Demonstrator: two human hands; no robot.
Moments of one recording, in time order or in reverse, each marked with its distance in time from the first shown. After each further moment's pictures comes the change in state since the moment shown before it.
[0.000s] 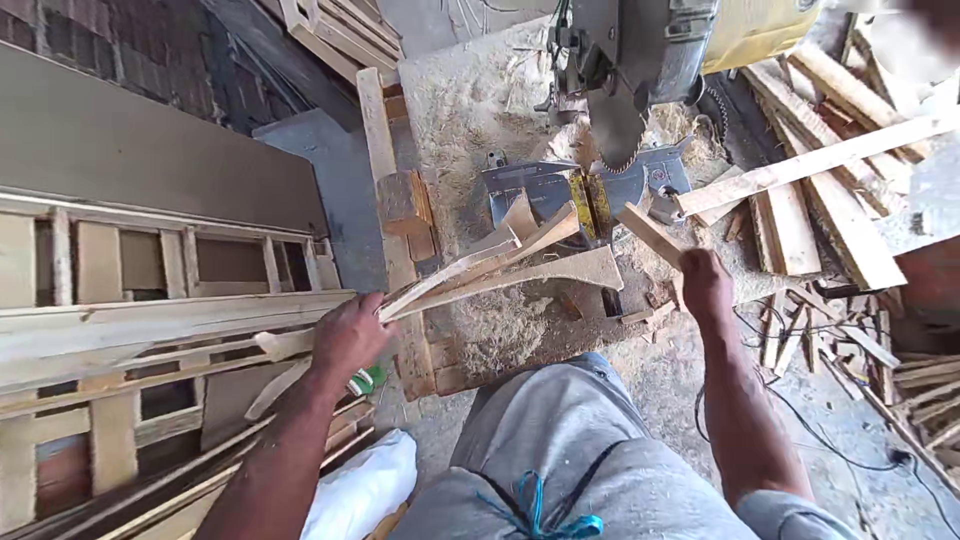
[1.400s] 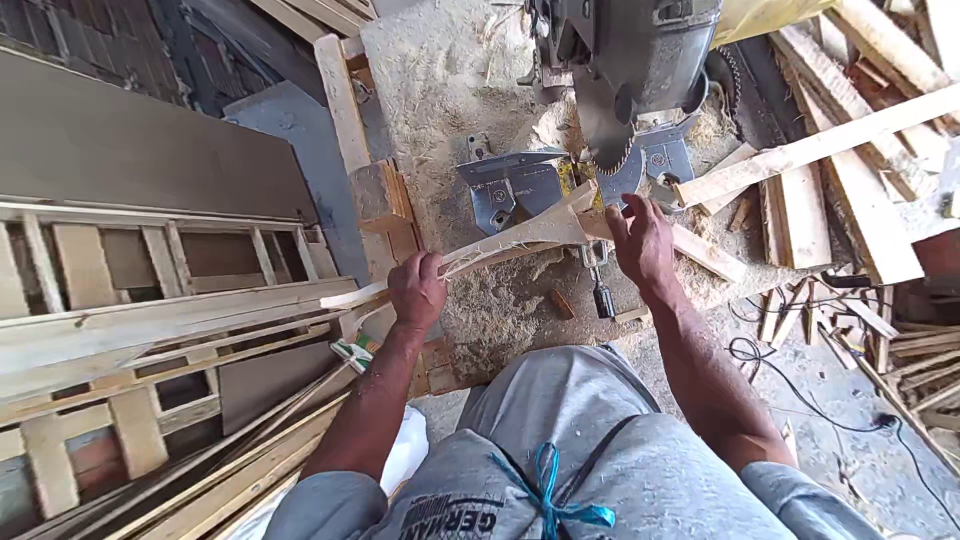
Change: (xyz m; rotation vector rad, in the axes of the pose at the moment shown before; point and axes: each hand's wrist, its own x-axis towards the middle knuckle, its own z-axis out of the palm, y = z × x) left_hand 0.084 0.114 0.053 -0.138 0.465 0.176; right_hand 0.060 -0.115 0.022 0.090 -0.062 -0.086
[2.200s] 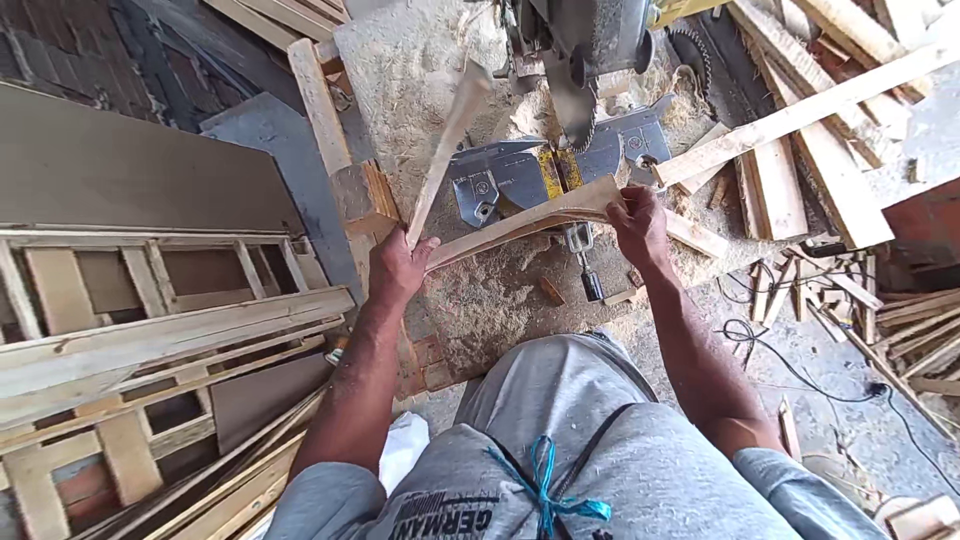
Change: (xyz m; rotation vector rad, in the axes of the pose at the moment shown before) left_hand 0.048 0.006 -0.048 -0.454 -0.251 -0.197; right_hand -0.014 0.028 0.002 0.497 0.019 0.263
